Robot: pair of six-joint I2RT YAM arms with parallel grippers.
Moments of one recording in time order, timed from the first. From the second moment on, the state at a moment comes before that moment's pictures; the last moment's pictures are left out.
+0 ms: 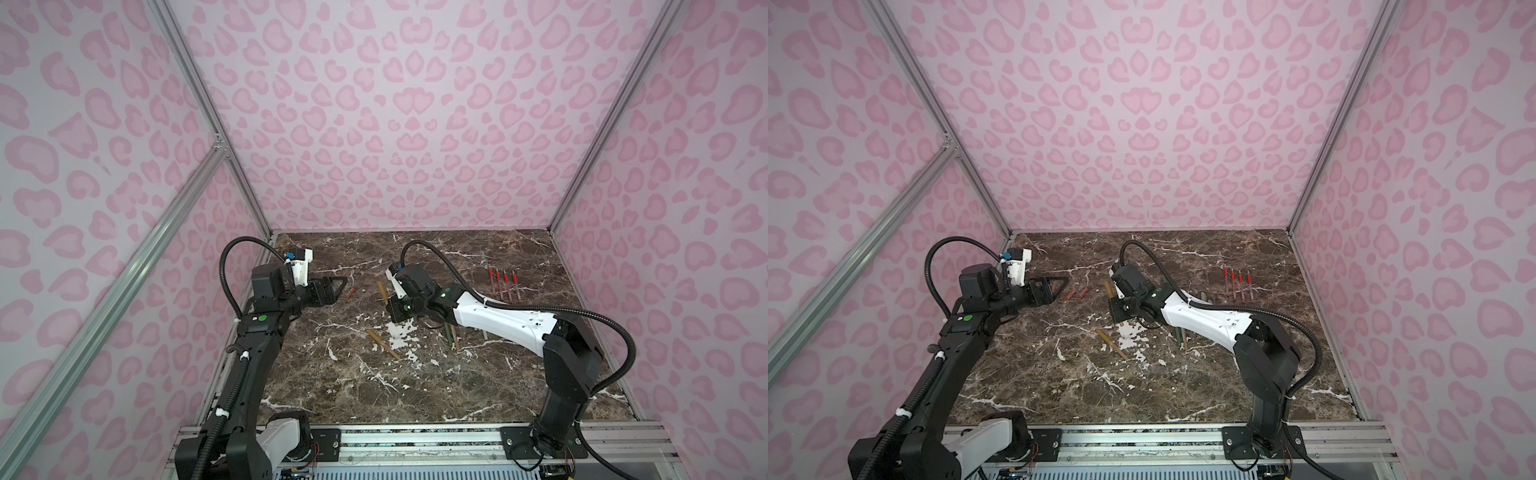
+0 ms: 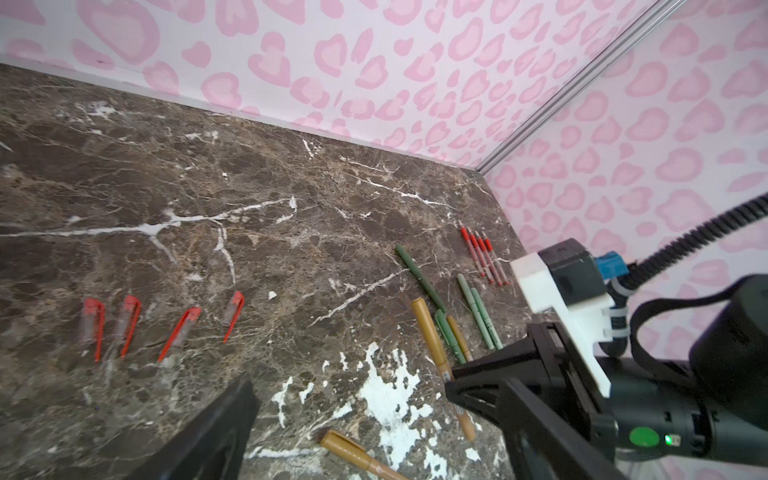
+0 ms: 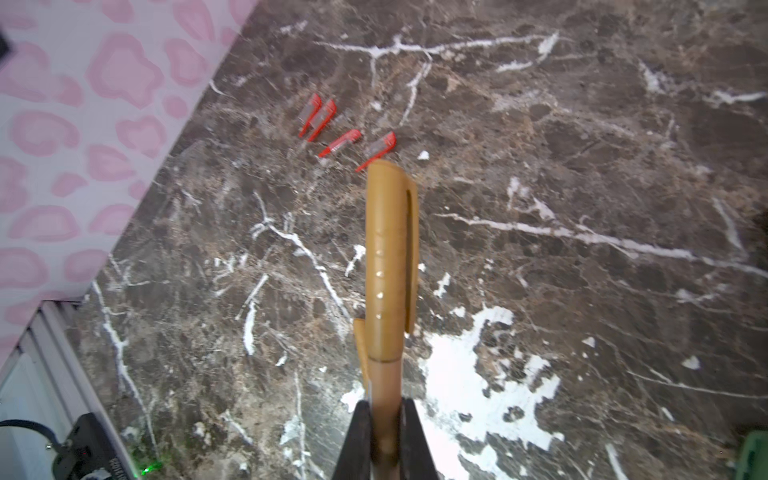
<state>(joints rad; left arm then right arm) 0.07 1.11 0.84 -0.24 0.72 -0.29 0.89 1.78 1.38 -0.40 -0.07 0.47</state>
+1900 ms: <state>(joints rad) -0.01 1.20 0.89 -0.29 0.79 -0.47 1.00 1.81 1.29 0.02 -0.15 0.45</state>
